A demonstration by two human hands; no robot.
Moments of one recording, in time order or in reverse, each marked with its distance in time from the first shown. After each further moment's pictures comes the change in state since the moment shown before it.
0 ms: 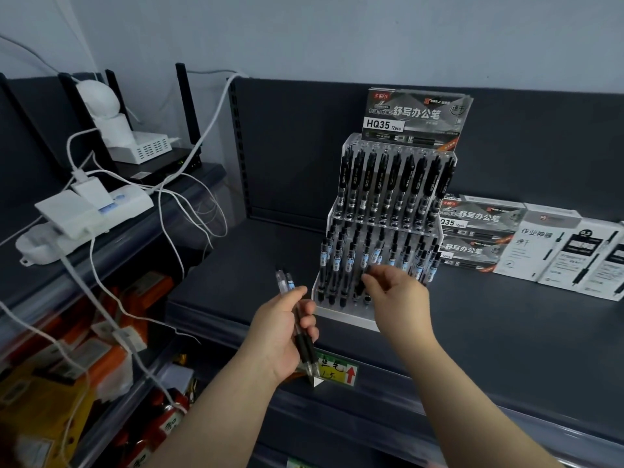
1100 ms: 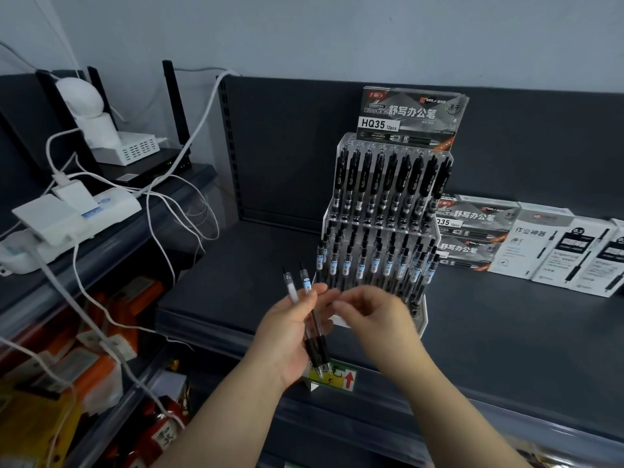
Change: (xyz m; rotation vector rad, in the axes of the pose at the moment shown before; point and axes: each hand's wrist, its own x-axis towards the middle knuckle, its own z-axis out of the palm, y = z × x) left_hand 0.003 -0.005 0.008 0.084 -0.107 0.053; right_hand -0.028 -0.015 0.003 0.112 -0.252 -0.011
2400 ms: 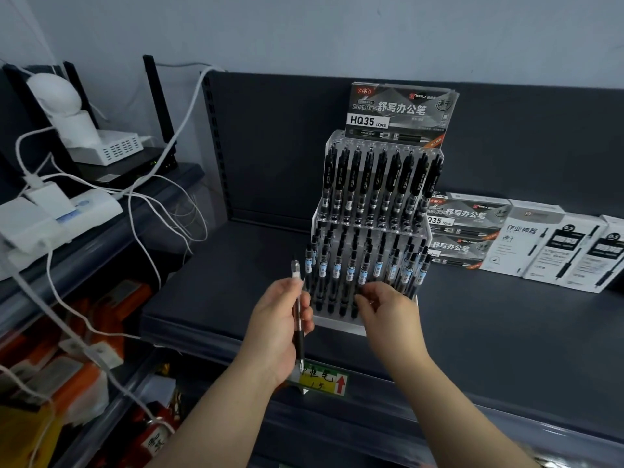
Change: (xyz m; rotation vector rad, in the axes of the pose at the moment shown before) left_hand 0.013 0.000 0.004 0.078 0.042 0.176; right_hand 0.026 0.036 -0.009 -0.317 0.233 -0.002
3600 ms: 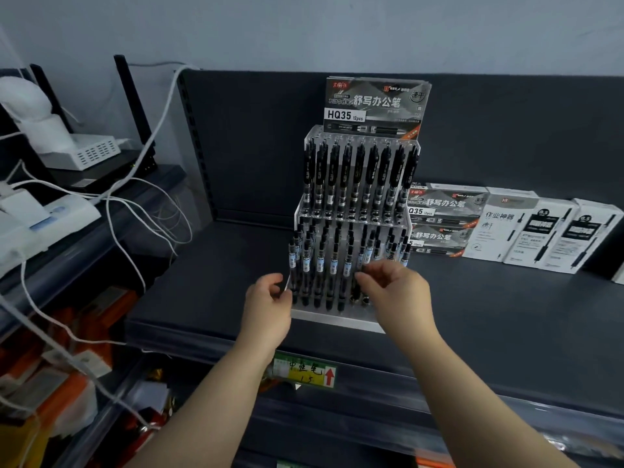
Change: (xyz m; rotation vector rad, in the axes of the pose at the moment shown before) left_hand 0.044 -0.029 -0.015 0.810 0.130 0.220; right_hand 0.006 -0.004 -0.034 0.286 0.054 0.146
